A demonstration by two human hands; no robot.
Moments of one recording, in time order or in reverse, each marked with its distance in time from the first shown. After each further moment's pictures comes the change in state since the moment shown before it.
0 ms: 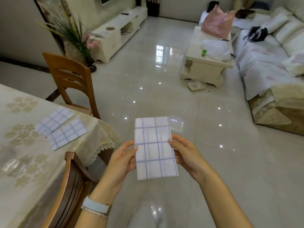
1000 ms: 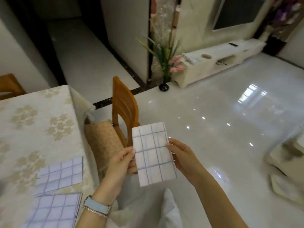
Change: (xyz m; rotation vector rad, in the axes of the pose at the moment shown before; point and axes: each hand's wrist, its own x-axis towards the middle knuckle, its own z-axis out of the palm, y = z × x) left_hand 0.424 0.226 -0.146 -0.234 0.772 0.109; right_hand 0.558 -0.256 0.171 -0.386 -0.545 0.082
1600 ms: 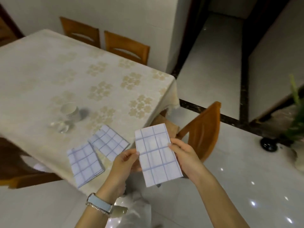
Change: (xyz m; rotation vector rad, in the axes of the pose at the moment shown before) left_hand 0.080 0.030 -0.032 -0.458 0.831 0.068; right_hand 0.251 -0.073 0.135 -0.531 -0.786 0.108
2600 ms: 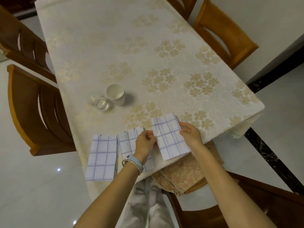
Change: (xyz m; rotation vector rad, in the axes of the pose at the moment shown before) left_hand 0.253 -0.004 -0.073 -0.075 0.605 -0.074; right_hand 0.335 -0.039 0.141 -0.495 -0.297 0.023
